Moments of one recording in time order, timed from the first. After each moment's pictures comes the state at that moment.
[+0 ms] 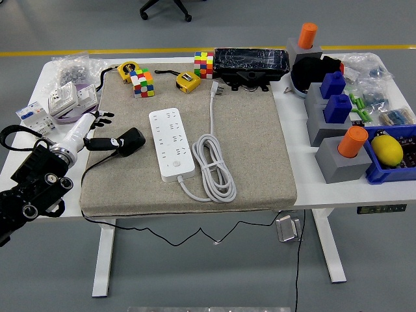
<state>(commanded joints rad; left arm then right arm) -0.64 0.34 -0.66 -0.80 1.25 0.30 0.03 0.07 -0.21 0.94 0.34 -0.78 0.02 -0.15</state>
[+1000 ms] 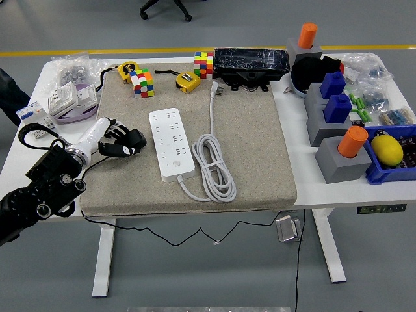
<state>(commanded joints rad) -0.70 0.30 -0.52 -0.75 1.22 0.32 0.05 0.07 -0.21 0.93 0.34 -0.77 0.02 -0.15</state>
